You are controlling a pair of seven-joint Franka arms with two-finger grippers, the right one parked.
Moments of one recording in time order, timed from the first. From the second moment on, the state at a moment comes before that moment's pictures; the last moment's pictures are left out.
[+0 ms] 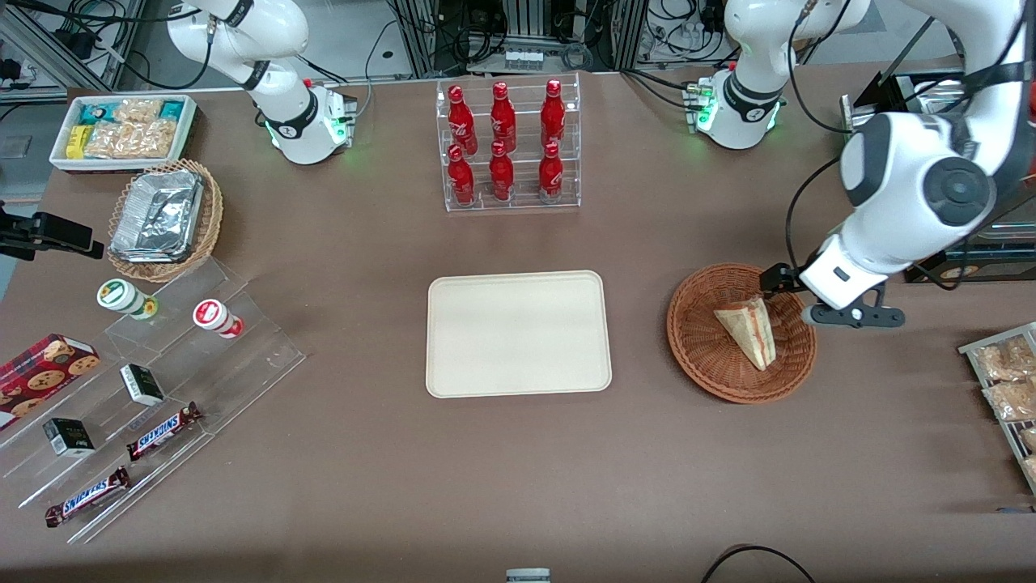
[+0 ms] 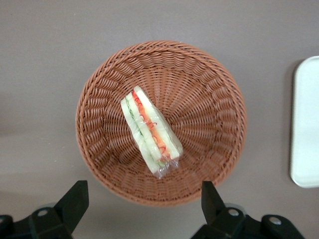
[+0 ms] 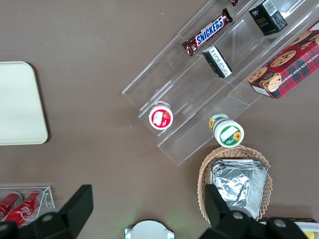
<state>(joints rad) 0.08 0.04 -0.21 -2.13 -0.01 2.14 -0.08</state>
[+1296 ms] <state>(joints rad) 0.06 0.10 -0.21 -2.31 -0.01 2.47 -0.85</state>
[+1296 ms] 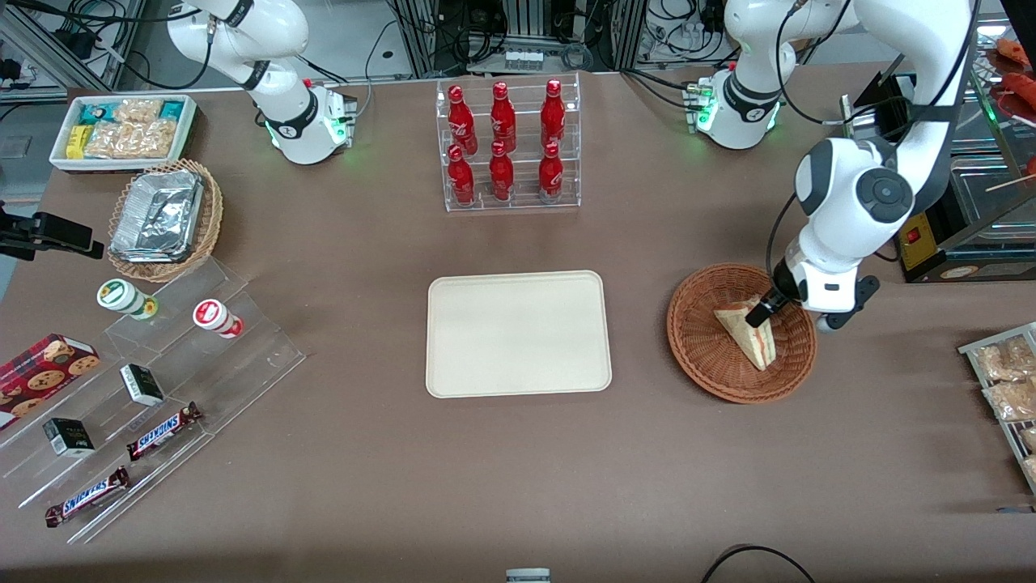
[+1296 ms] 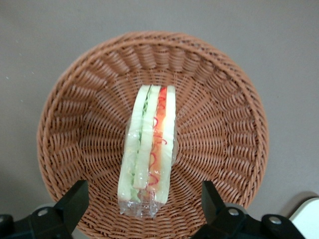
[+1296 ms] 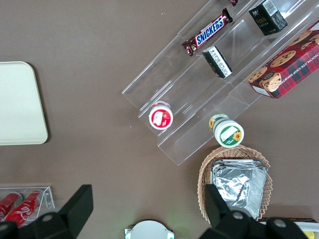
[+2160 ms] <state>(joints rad) 0.06 0.22 -0.21 -2.31 0.02 2.52 -0.85</state>
